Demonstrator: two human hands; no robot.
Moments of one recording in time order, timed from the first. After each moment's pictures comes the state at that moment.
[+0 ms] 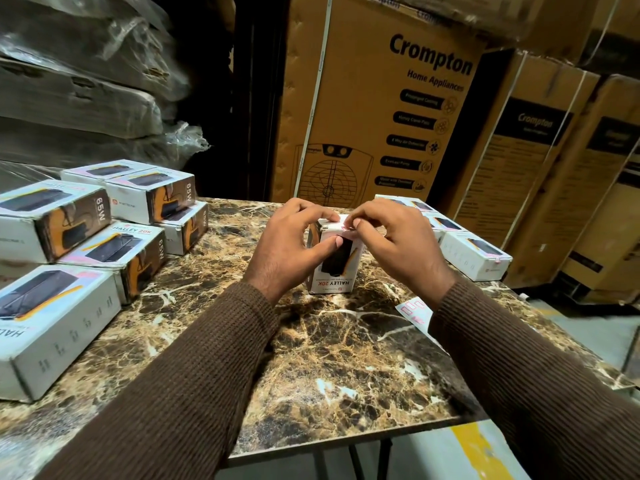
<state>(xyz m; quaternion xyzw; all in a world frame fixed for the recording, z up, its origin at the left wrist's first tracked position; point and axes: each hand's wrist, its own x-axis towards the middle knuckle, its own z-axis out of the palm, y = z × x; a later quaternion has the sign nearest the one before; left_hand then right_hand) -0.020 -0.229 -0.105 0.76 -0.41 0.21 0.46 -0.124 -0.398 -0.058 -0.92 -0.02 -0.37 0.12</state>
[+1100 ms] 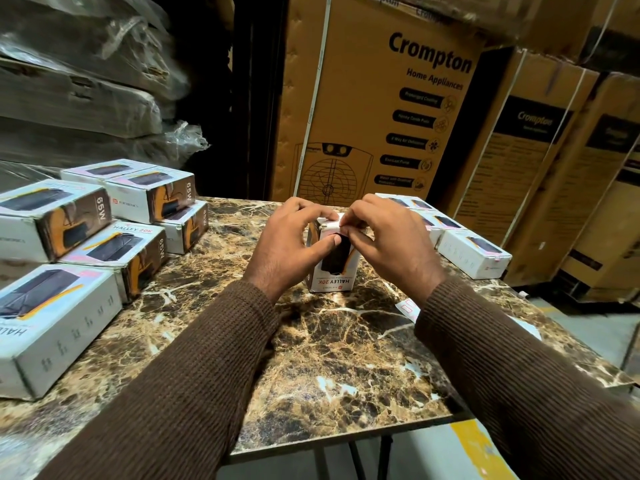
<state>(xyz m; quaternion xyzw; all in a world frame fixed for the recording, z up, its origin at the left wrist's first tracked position) -0.015 -0.230 -0.108 0.75 -0.41 0.20 0.48 -0.120 -0.392 -0.061 -0.93 -0.04 -0.37 0.00</state>
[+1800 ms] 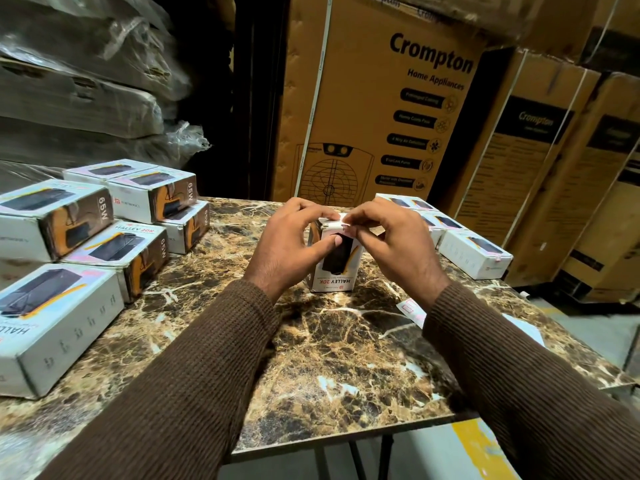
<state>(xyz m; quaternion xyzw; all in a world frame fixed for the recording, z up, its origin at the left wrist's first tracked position) -0.014 -0.228 -0.107 0.75 -0.42 0.20 0.48 -0.123 -0.397 -0.066 -0.91 -0.03 -0.39 0.13</state>
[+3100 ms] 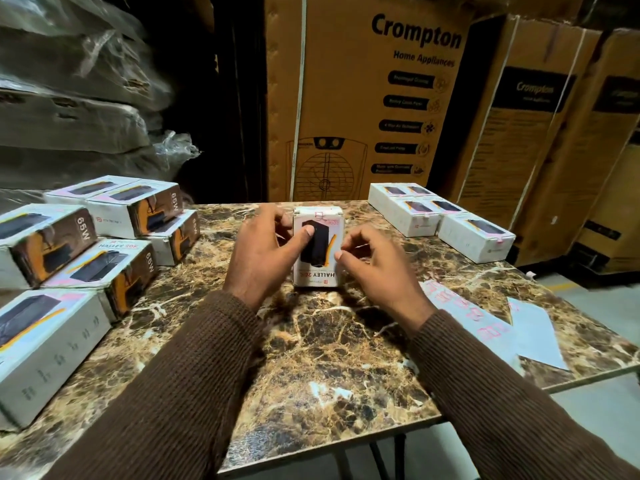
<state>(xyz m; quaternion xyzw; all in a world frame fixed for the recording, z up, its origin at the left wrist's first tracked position) -0.013 -0.225 -0.110 0.80 -0.30 0.17 0.49 -0.127 -0.395 -0.118 -0.87 0.07 -0.31 0.38</state>
